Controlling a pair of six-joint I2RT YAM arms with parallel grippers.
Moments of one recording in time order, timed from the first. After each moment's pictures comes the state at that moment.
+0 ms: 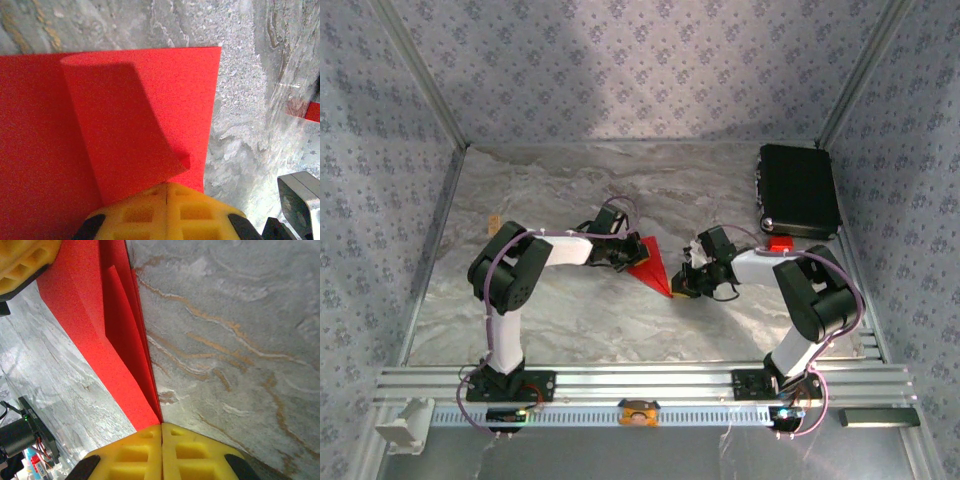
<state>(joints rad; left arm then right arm) -0.62 1.95 1.03 0.03 0.46 -1.04 0.46 1.65 0.68 -0.18 -0.65 0.59</state>
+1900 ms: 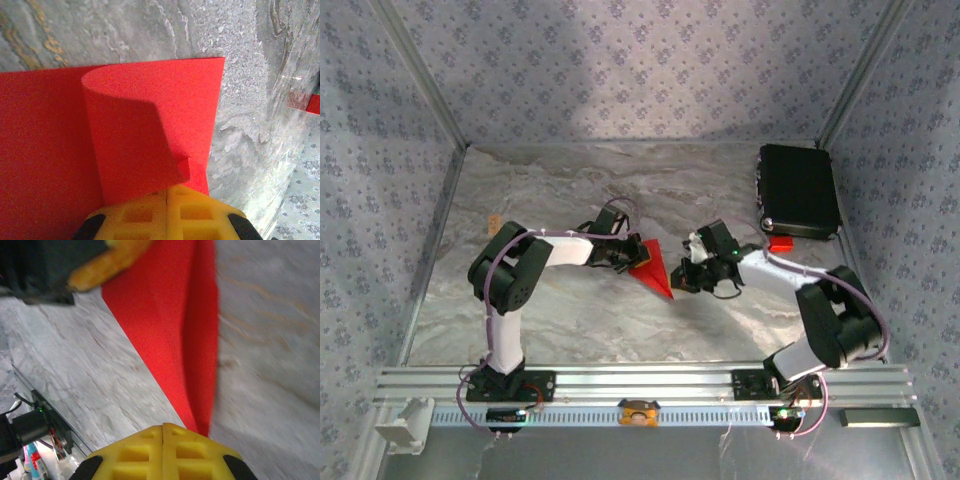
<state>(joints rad) -0.62 1.95 1.03 0.02 0.48 -1.03 0.50 1.51 0.76 -0.31 -0.61 0.60</state>
